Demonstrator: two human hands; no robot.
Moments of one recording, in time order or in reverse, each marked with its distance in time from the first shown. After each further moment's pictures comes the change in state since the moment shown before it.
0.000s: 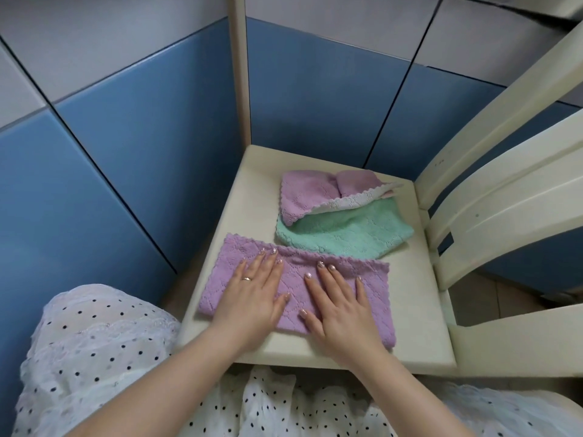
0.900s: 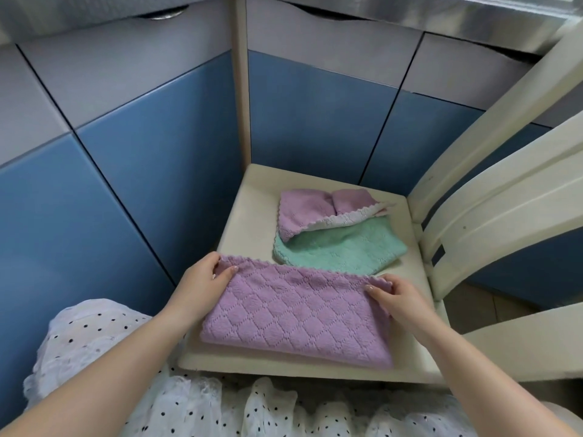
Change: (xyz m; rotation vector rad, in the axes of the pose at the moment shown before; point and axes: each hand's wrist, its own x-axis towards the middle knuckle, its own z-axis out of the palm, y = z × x) left_hand -0.006 -0.070 -0.036 -0.797 0.234 -0.359; right_hand 0.013 0.086 -0.053 0.974 -0.098 0.490
